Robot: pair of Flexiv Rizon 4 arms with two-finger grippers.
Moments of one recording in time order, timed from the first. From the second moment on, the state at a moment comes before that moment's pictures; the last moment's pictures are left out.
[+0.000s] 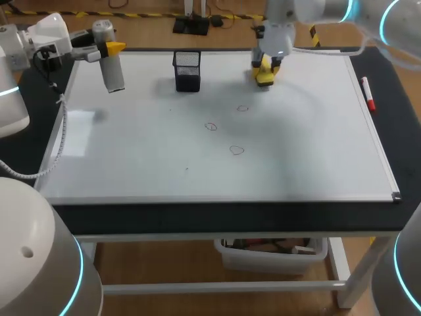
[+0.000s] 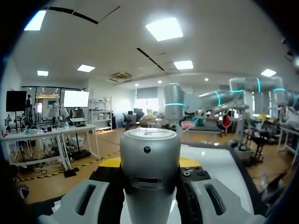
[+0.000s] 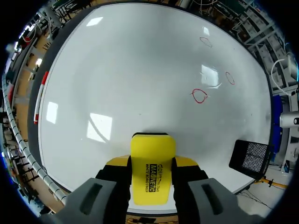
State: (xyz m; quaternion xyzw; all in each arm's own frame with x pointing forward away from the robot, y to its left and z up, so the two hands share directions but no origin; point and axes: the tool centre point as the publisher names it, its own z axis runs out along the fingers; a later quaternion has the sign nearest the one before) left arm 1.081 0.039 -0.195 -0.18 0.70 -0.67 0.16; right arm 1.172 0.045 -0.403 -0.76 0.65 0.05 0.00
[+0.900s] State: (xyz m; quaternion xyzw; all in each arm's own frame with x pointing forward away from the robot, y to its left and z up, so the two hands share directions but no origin) left arm 1.081 0.039 -0.195 -0.18 0.70 -0.67 0.16; right arm 1.139 -0.088 -0.373 -0.67 0.74 0.05 0.01
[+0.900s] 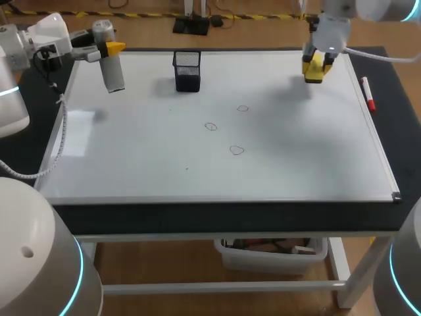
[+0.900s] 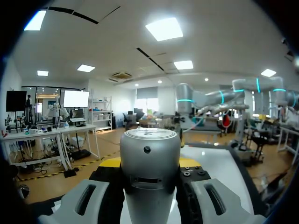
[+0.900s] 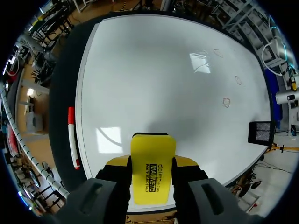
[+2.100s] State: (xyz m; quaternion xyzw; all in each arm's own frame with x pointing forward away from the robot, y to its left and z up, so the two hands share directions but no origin) left arm 1.048 -0.024 -0.185 -0.11 0.72 -0.68 0.13; right arm 1.120 -0.110 -0.372 -0.64 0.76 0.05 0.04
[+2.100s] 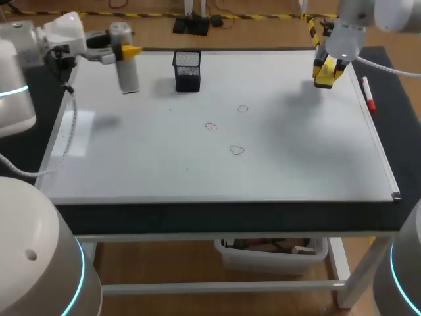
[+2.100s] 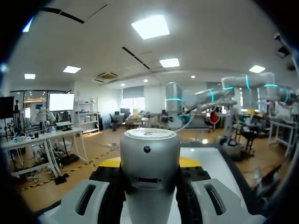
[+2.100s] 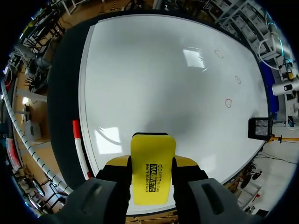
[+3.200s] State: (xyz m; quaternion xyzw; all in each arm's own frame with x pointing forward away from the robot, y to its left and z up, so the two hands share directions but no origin) left arm 1.030 -0.205 -0.198 -0.03 0.69 -0.73 0.05; right arm 1.120 -0.110 -0.372 -0.64 0.76 0.05 0.04
